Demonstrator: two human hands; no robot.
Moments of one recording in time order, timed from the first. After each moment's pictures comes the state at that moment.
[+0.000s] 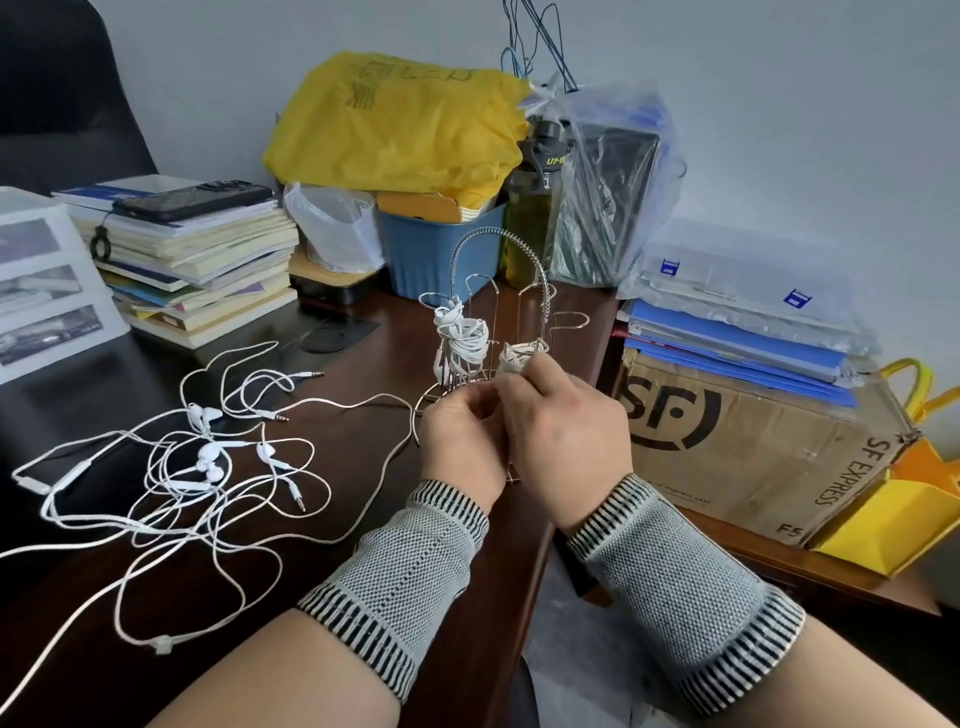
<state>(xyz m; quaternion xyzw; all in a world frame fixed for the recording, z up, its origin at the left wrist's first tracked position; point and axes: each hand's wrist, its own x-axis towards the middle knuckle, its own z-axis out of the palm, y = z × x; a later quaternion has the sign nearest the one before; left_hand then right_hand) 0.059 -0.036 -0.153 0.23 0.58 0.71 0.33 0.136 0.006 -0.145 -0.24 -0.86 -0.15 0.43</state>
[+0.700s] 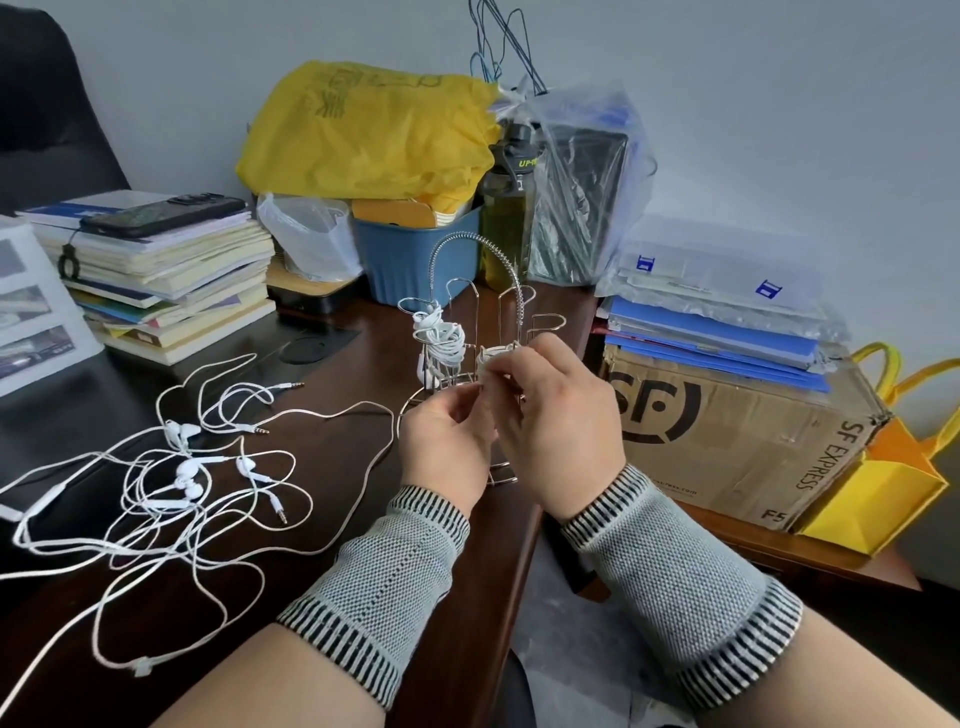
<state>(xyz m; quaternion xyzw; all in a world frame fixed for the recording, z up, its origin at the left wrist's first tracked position) 0.063 -0.035 -0.160 0.25 0.59 0.73 0.25 0.142 0.006 -0.132 -0.22 -0.82 0.02 0.52</state>
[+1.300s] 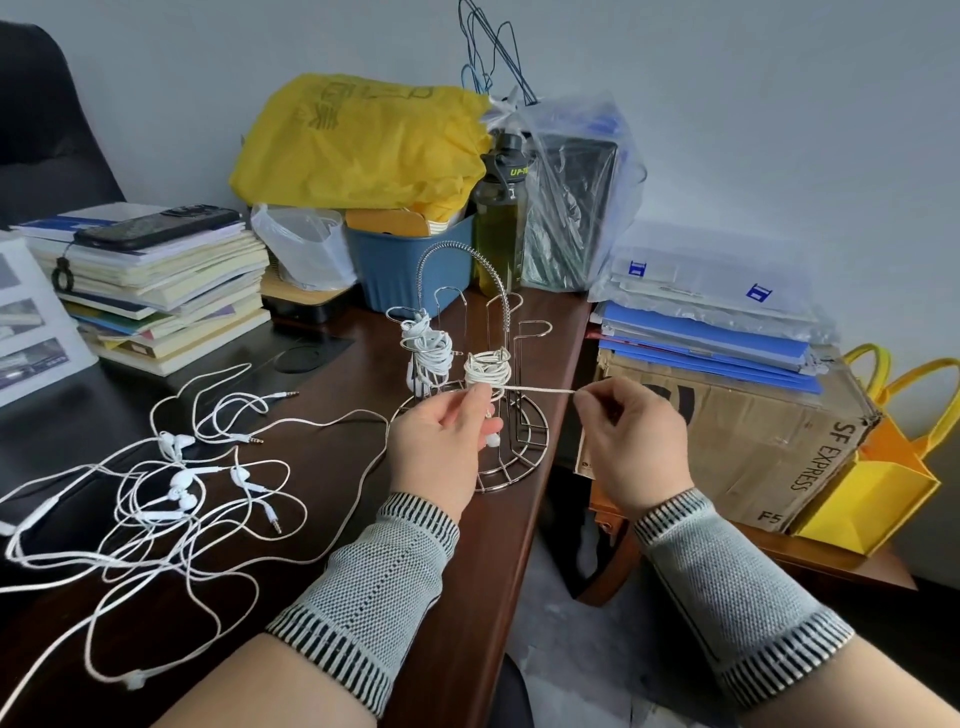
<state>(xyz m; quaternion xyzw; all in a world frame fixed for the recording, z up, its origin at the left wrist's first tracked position) 0.063 -0.038 -0.159 0.26 0.59 0.73 0.23 0.190 0.049 -0.158 -0.42 -0.77 0.17 0.45</state>
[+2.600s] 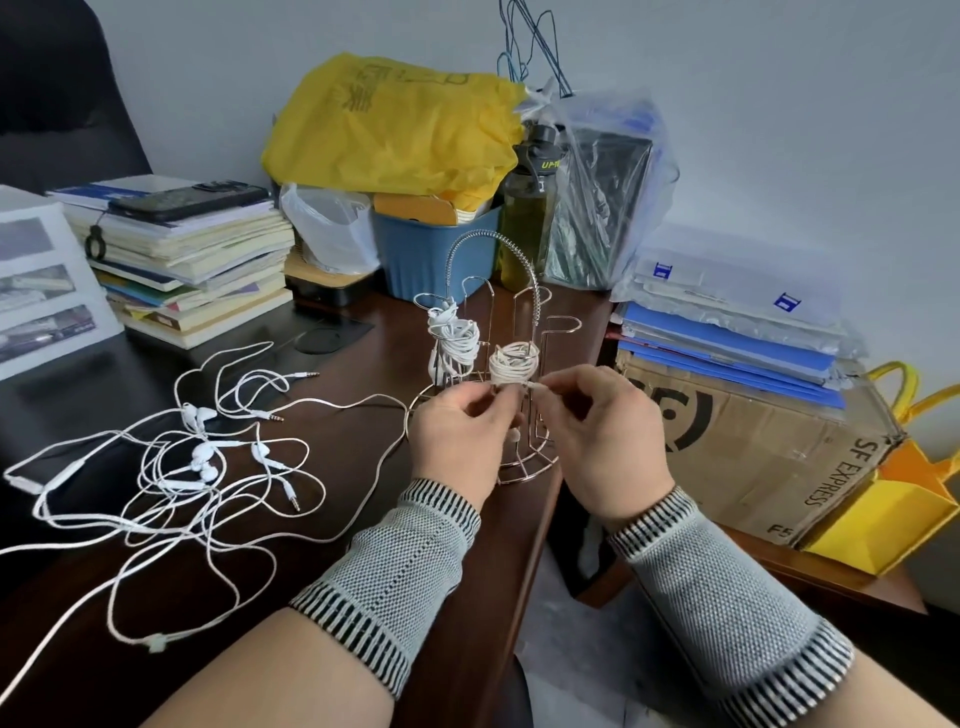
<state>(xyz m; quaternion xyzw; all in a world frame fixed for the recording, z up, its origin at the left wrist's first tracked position) 0.060 -0.035 -0.164 0.26 0.61 0.72 0.22 0.163 0.015 -0.140 -0.33 -0.82 0.17 0.45</state>
